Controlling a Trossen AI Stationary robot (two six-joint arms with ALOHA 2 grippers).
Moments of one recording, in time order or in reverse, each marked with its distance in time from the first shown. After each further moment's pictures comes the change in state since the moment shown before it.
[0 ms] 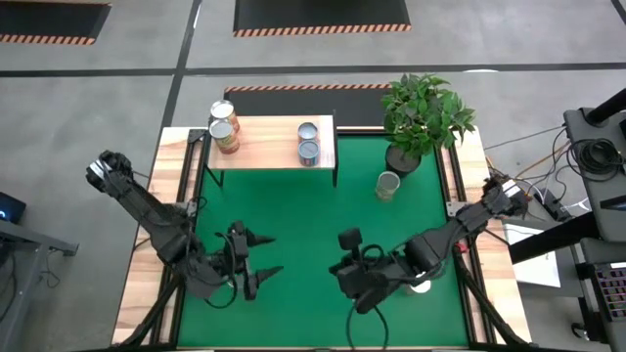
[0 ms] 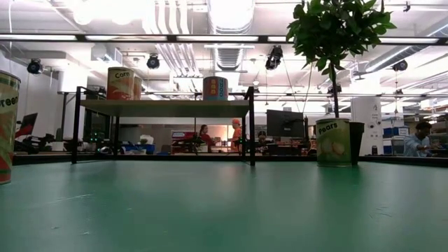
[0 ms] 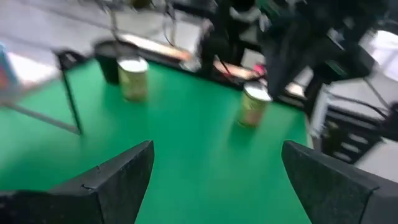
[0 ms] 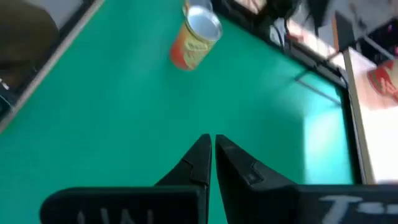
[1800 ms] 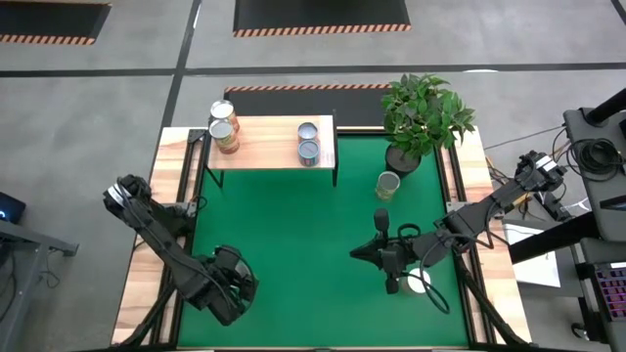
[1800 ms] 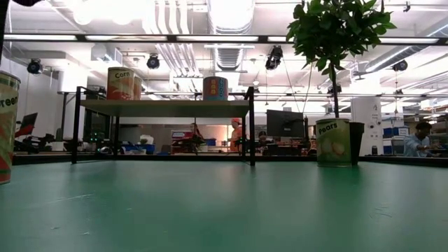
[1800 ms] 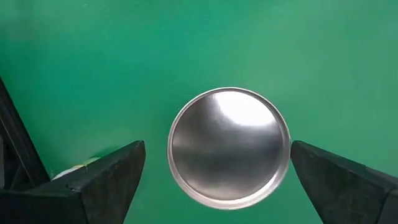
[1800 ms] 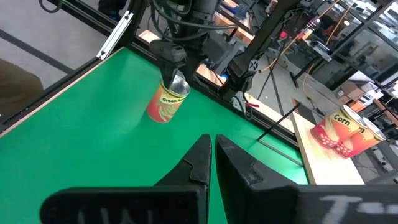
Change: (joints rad) left arm -0.044 0.335 0.276 -1.039 0.686 -1.330; right arm 0.001 -0.434 -0.584 0.602 -0.003 -0.277
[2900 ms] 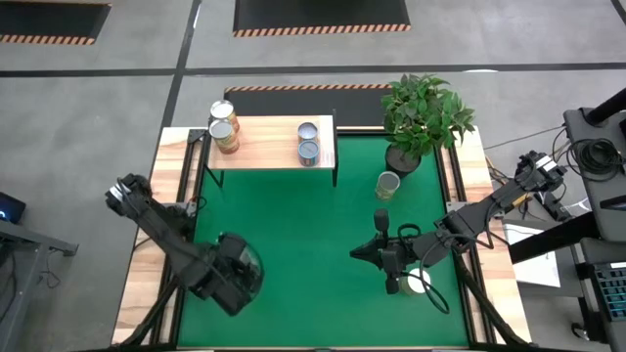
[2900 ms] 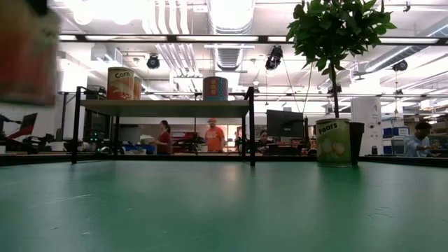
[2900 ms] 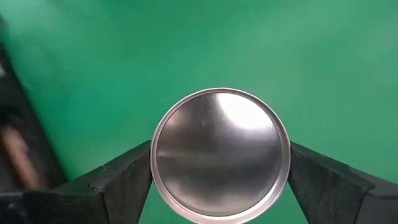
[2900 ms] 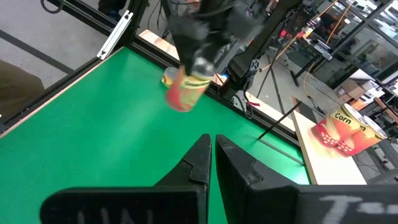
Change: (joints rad) left arm 0.097 0.004 0.259 -0.242 -0.062 0.154; right arm 0.000 0.001 0.000 -0.003 0.000 0.008
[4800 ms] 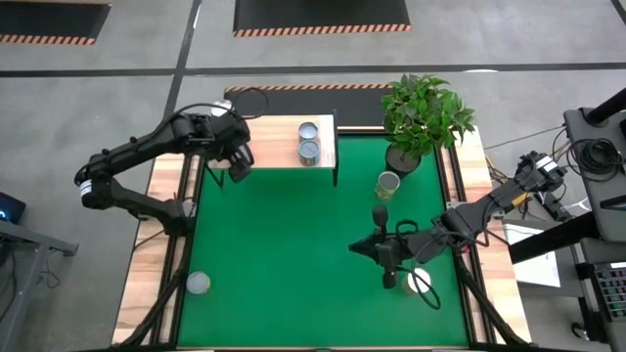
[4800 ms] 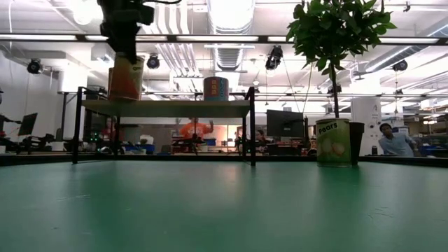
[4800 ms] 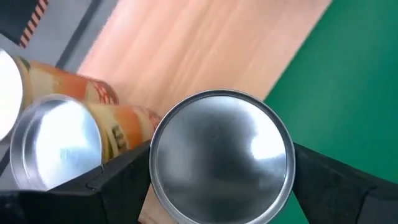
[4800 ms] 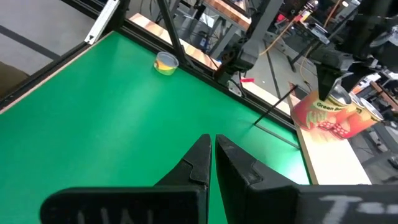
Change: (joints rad) left arm 1.122 -0.363 -0.111 0.188 0.020 1.757; right arm -0.033 0.000 0.000 -0.050 0.008 0.033
